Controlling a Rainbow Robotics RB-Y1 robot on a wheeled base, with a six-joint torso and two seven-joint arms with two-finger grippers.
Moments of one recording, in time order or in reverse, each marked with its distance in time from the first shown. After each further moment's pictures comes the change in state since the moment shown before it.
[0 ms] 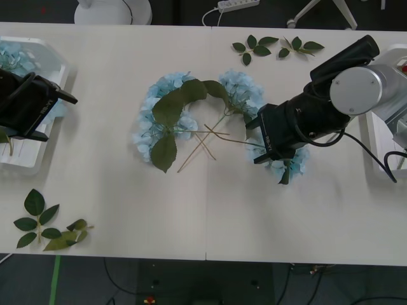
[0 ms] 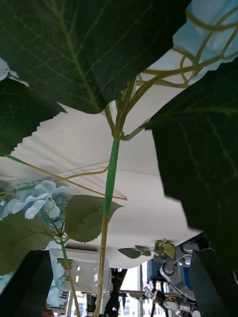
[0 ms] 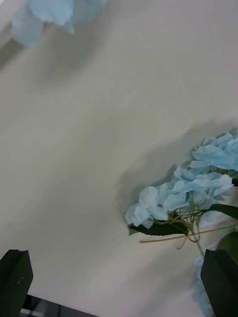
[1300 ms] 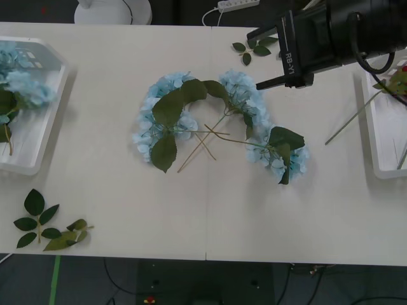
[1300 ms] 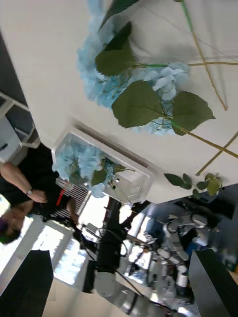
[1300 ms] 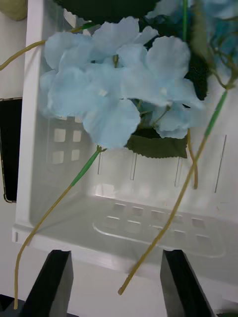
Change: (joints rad) right arm -0.204 -0.265 -0.040 -0.161 -0.410 -0.161 0.110; left arm 0.262 0.092 0.346 0.376 -0.296 -0.170 -1.416
